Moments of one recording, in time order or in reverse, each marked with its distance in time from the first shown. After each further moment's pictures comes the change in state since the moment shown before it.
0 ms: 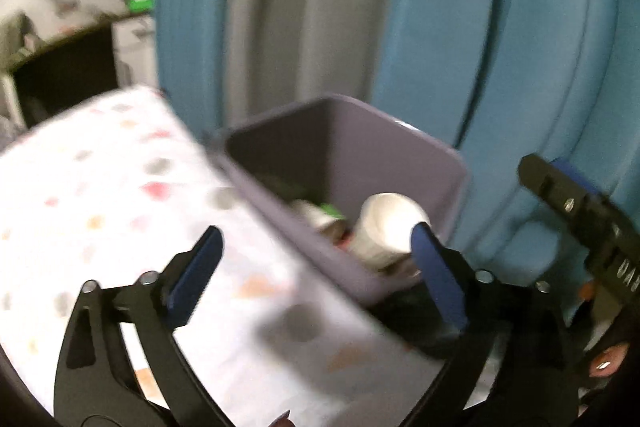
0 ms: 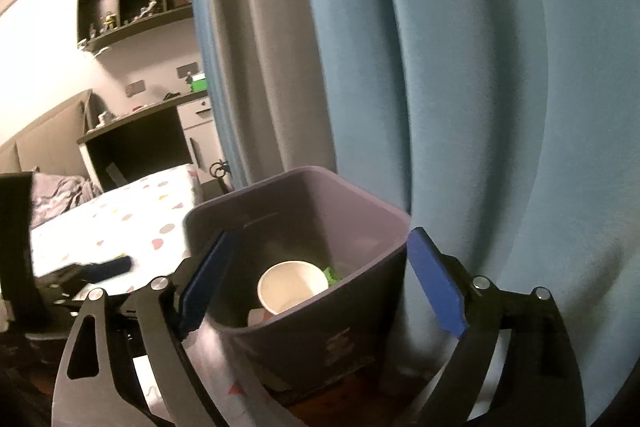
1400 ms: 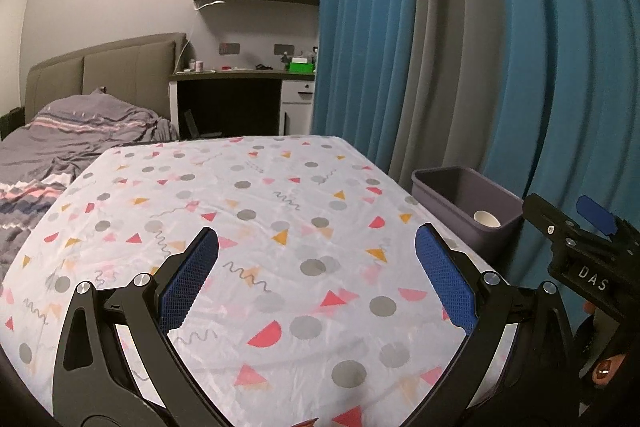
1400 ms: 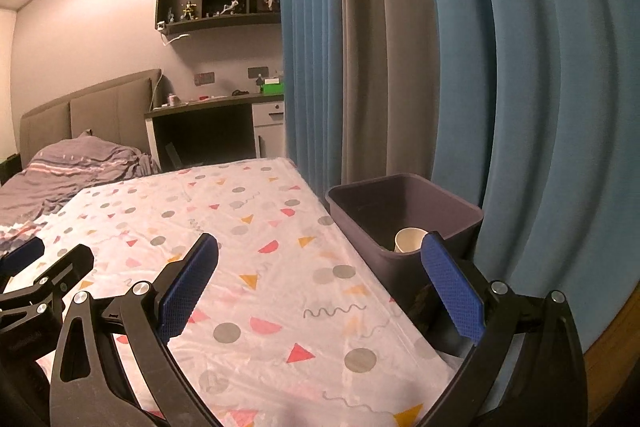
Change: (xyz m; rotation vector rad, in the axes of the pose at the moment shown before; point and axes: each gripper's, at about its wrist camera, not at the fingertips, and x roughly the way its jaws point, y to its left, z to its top) left arm -0.264 0.077 -0.118 -0.220 -0.282 0.395; right arm -0.138 0.146 -0.048 -0.155 -0.073 0.119
